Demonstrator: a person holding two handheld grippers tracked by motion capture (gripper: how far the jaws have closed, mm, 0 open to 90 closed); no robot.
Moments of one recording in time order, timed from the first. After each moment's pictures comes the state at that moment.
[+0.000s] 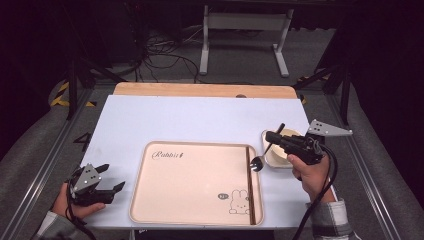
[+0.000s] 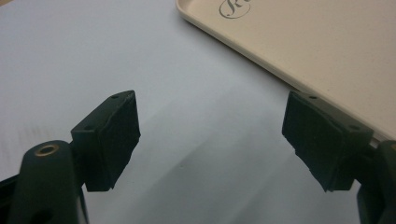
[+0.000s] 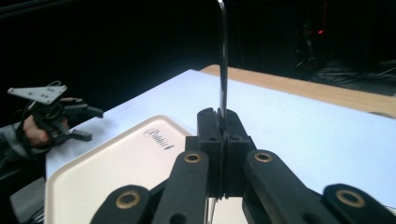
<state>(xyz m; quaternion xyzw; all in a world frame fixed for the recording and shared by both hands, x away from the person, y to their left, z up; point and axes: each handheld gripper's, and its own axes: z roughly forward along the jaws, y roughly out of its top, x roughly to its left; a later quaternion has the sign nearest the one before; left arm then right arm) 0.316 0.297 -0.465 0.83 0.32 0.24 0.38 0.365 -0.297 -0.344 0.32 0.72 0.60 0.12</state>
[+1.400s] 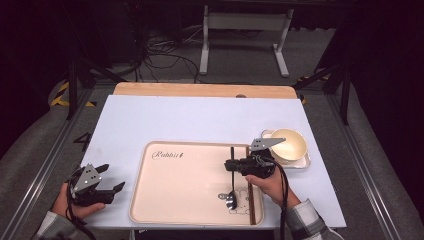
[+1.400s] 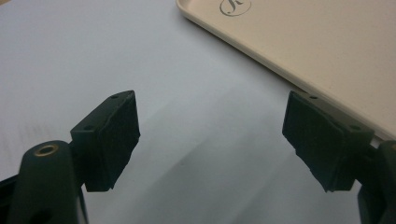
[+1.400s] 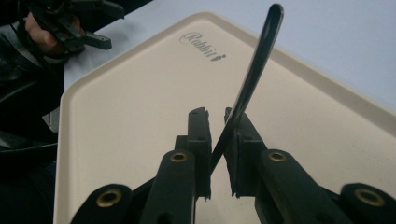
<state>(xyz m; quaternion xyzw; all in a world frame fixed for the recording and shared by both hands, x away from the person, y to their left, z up) 0.315 0.297 -0.465 0.83 0.32 0.24 0.38 0.376 -0.205 -0.416 0.29 0.83 0.48 0.00</state>
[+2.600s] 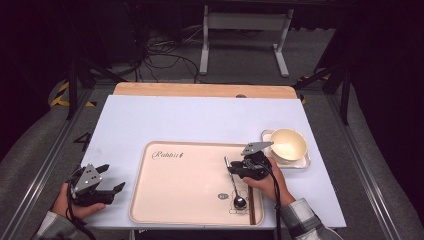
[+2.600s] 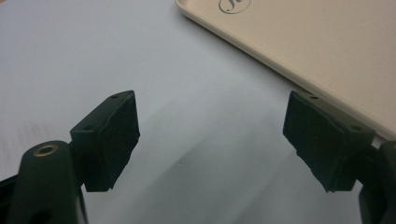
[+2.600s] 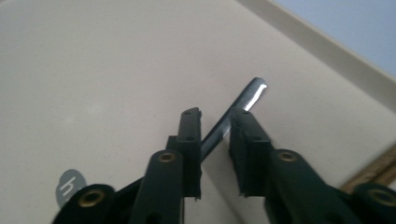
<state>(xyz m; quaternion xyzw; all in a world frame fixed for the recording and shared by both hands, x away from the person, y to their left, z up) 0.315 0.296 -0.465 0.84 0.32 0.24 0.37 0.385 -0.200 -0.444 0.31 0.87 0.38 0.07</state>
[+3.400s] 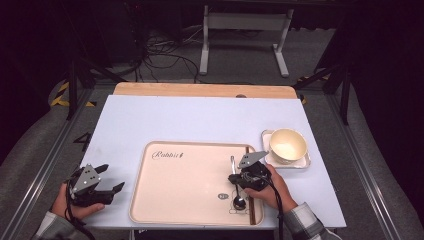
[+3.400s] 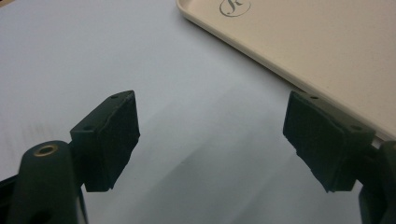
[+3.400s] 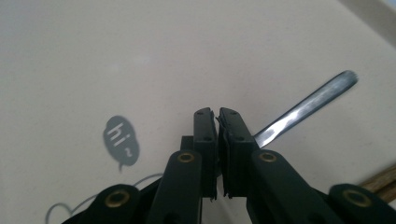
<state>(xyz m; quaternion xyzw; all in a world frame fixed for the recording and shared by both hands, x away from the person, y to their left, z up) 0.314 0.298 -0.464 0.83 0.32 0.24 0.38 0.354 -0.193 -0.443 0.25 0.91 0.33 0.07</state>
